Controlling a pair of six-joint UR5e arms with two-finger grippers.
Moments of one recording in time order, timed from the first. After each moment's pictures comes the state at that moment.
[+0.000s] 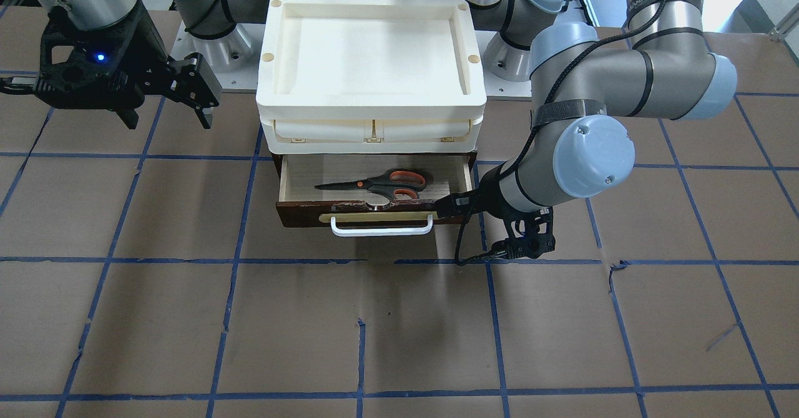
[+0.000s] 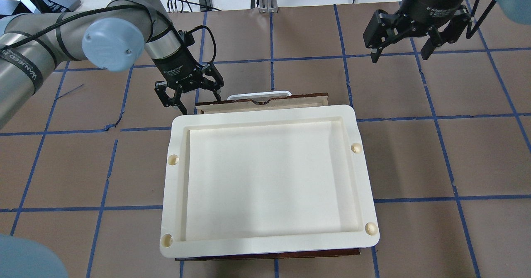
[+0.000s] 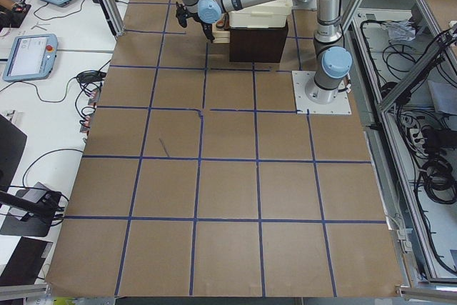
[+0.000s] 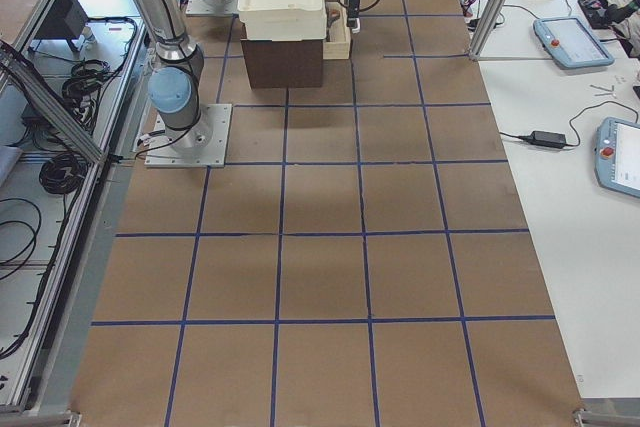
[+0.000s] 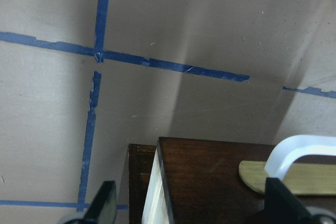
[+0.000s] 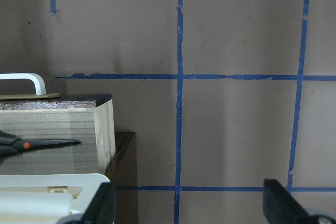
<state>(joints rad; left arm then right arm) -1.60 -1.90 -1.56 -1.55 1.34 -0.23 1.56 -1.54 1.46 -1.50 -1.56 -0.03</state>
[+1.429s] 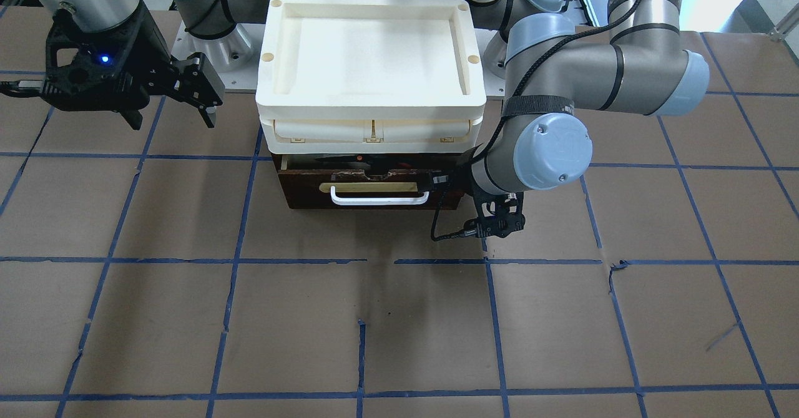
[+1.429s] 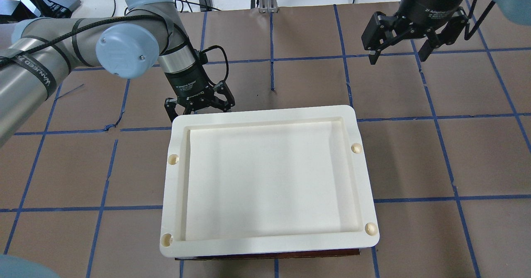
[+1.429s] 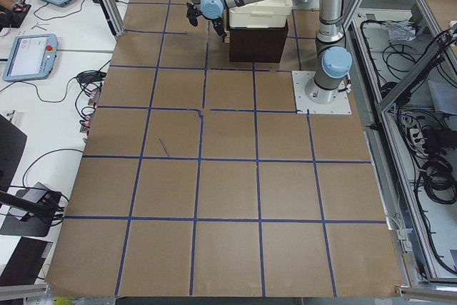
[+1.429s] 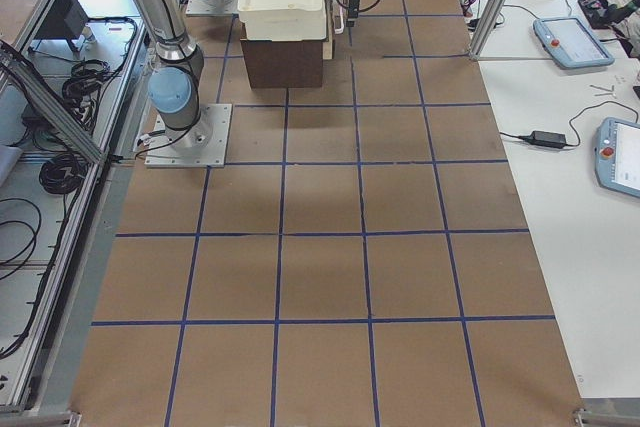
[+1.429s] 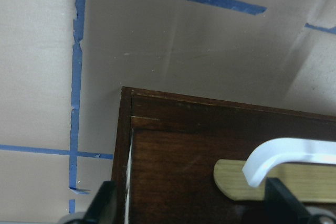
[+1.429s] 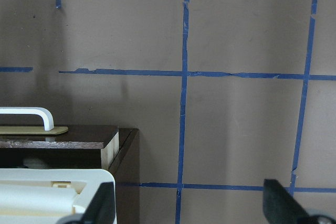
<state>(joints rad) -1.65 -1.89 -1.59 -1.66 1.35 -0.26 1.56 -1.54 1.47 -1.48 -1.55 -0.05</state>
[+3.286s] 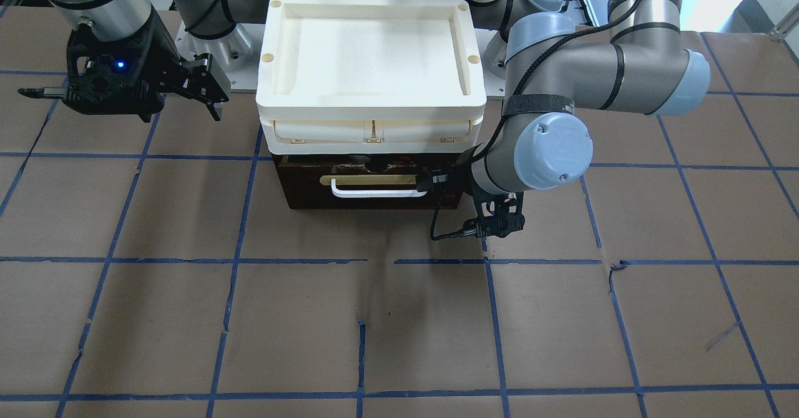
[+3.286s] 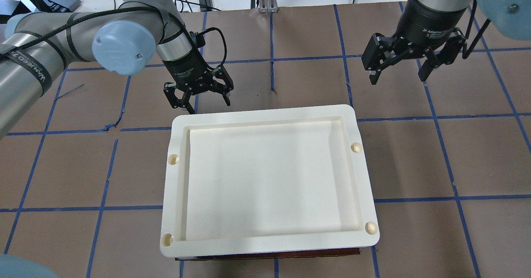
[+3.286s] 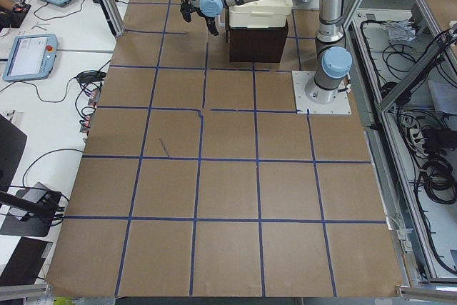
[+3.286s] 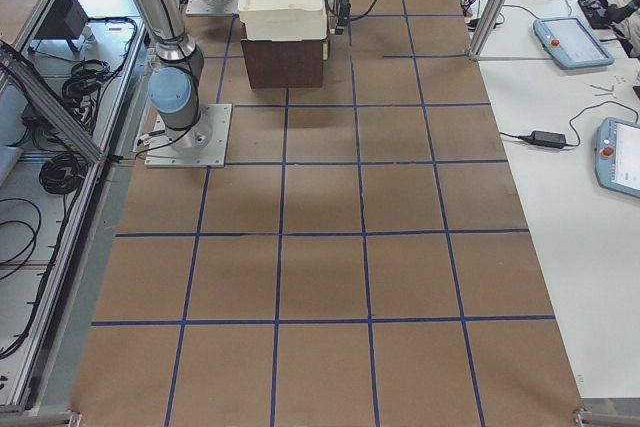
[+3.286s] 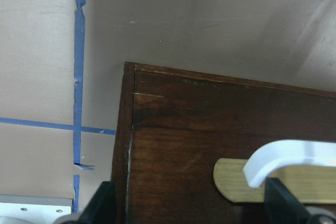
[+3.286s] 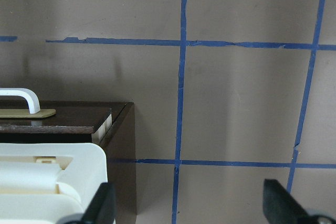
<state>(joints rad) -1.64 -1.89 -1.56 -1.47 1.35 -0.24 1.56 -1.55 1.52 -1.44 -1.56 -0.05</state>
